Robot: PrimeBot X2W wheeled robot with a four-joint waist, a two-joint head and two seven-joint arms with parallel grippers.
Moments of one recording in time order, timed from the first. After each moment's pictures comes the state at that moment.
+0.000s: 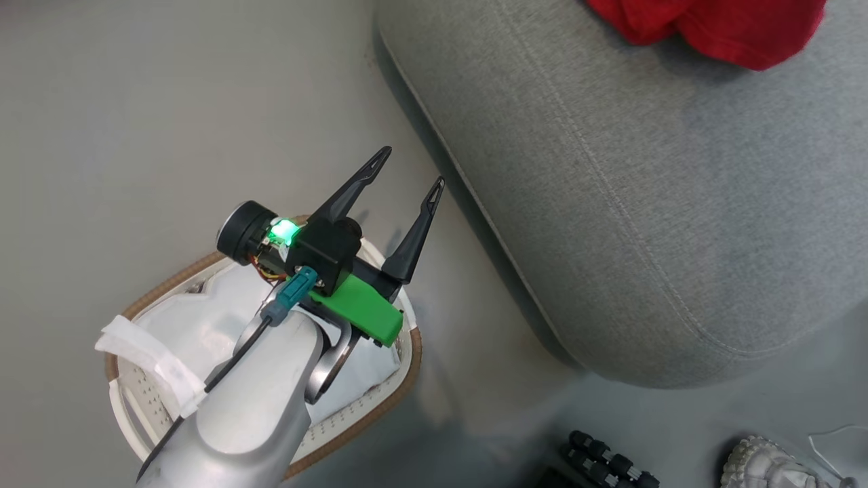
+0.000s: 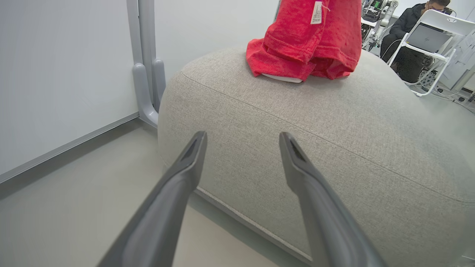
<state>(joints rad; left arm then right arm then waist) -0.58 0.16 -0.62 0.34 -0.29 -0.13 -0.26 -1.05 -0.38 -0.06 0.45 -0.10 0.13 -0.26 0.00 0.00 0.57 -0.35</state>
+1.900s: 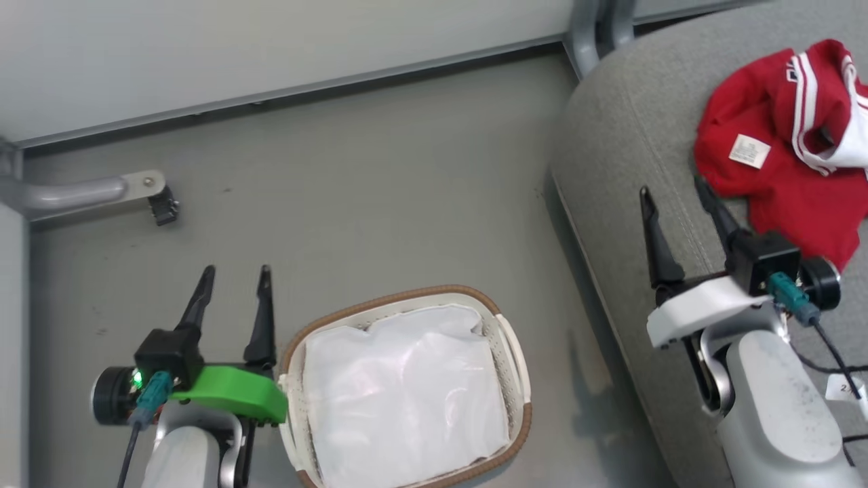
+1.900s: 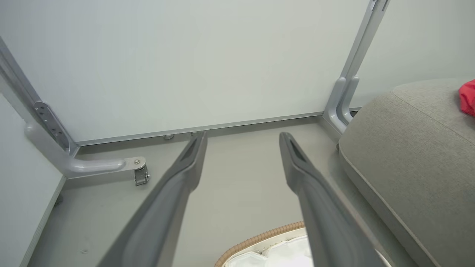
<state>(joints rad) -0.21 0.07 -0.08 0.35 -0.18 -0.13 -0.26 -0.39 -0.09 0.04 0.34 0.08 0.13 -0.26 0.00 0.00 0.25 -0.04</state>
